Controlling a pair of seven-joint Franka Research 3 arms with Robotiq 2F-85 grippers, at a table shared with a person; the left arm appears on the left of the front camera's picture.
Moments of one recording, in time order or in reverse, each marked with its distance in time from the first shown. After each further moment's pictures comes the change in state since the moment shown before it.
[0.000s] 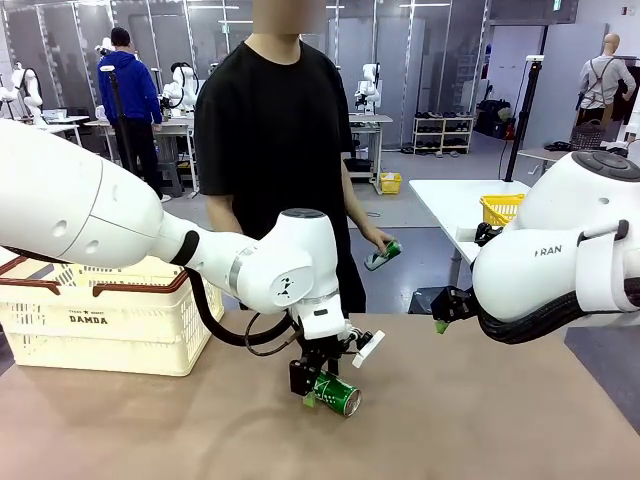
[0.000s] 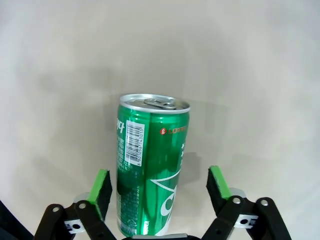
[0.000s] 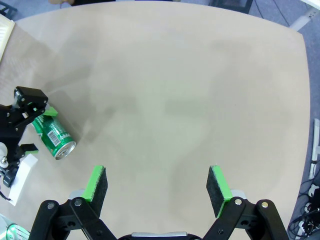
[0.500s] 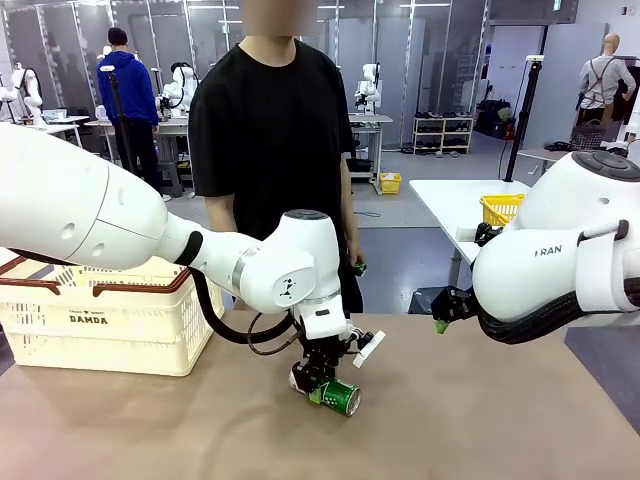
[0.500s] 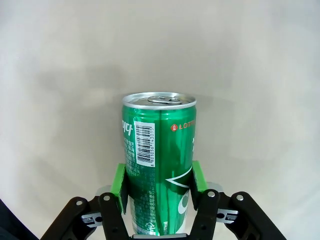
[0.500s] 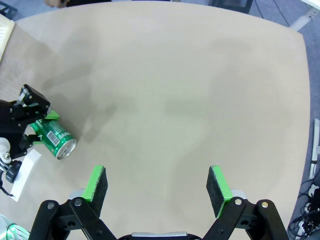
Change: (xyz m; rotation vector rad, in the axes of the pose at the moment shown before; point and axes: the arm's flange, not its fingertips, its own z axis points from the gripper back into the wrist) left arm -0.001 0.006 -0.003 0.002 0.004 -0.006; right arm 0.000 0.000 0.000 0.000 0.000 0.000
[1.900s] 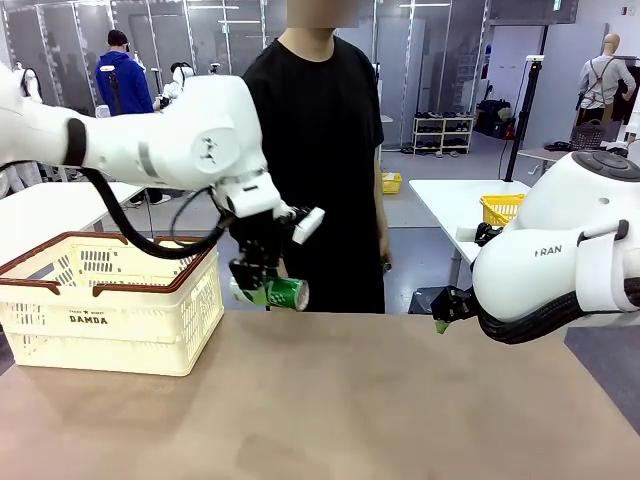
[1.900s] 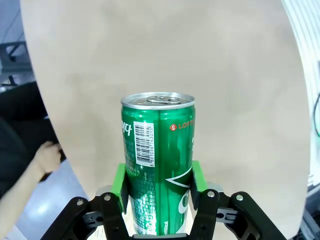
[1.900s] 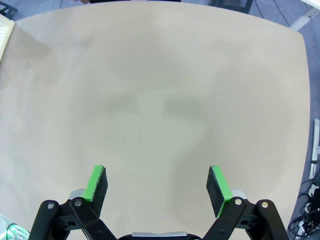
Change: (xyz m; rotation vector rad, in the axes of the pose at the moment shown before) left arm -0.095 -0.043 0.208 0.091 -0.039 0.220; right arm 0.000 0.000 0.000 0.000 0.000 0.000
